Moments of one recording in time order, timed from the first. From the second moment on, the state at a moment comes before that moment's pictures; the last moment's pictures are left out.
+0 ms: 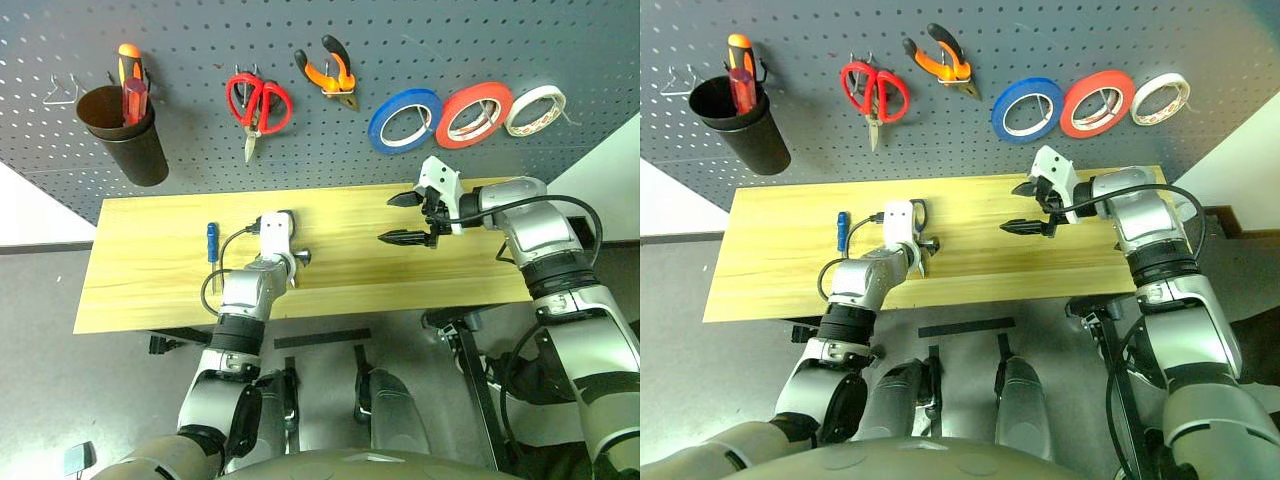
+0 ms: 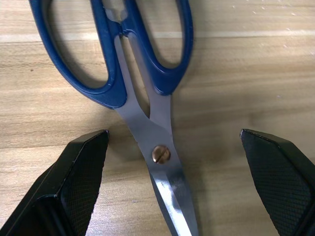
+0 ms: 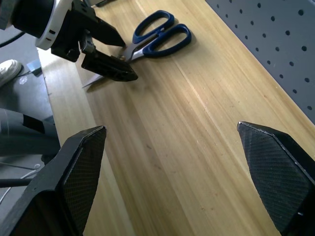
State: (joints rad) left arm -0.65 -0.08 0.08 0.36 -0.17 0.84 0.20; right arm -0.90 -0.64 0.22 0.60 0.12 0.25 1.24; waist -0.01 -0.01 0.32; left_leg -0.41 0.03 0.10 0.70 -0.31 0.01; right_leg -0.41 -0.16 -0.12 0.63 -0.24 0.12
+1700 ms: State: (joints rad) left arm -0.19 0.46 0.00 -0.50 -0.22 0.64 -0.40; right arm -0.93 -0.68 0.05 0.38 0.35 0.43 1.47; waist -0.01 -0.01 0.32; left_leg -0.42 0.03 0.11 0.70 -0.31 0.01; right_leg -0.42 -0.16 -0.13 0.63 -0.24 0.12
